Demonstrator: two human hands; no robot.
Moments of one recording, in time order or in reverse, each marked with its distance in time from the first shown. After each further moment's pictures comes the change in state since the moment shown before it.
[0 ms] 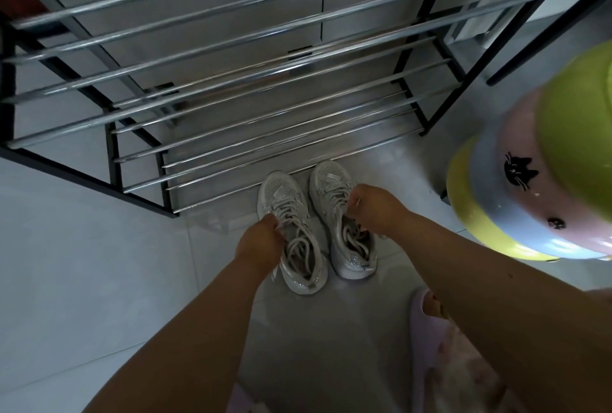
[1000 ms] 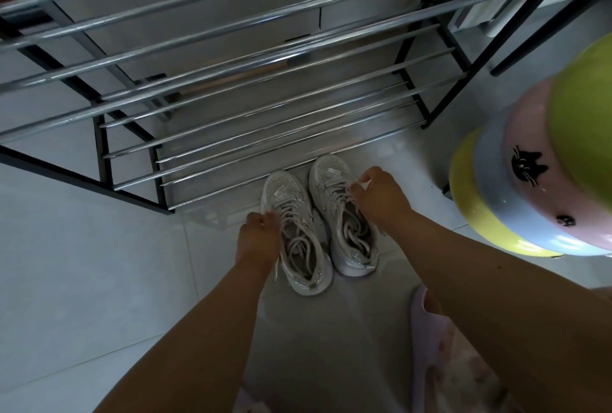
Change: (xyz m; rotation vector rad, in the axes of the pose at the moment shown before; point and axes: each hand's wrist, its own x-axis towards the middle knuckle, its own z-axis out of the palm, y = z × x) left_hand -0.001 0.013 0.007 -0.418 0.121 -0.375; right_hand 0.019 0.017 0.012 0.186 0.291 0.060
